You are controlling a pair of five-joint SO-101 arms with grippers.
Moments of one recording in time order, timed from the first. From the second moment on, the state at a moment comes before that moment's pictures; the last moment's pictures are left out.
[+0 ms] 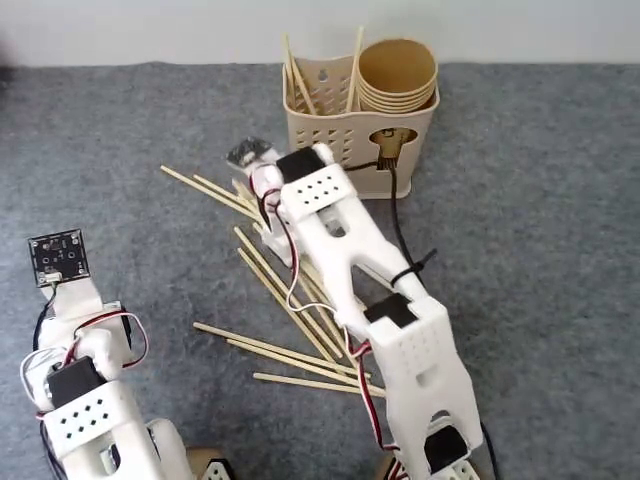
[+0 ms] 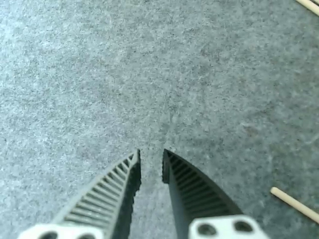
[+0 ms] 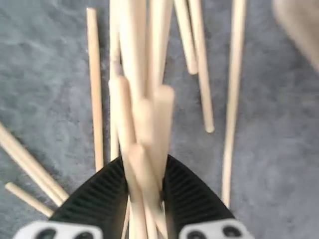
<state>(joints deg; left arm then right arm) -33.4 -62.5 73.8 54.3 -5.0 -33.1 37.5 -37.6 94.3 13.2</state>
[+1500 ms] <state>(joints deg) -30.8 -62.5 74.9 54.3 -4.9 -33.1 7.6 -37.6 74.3 8.7</state>
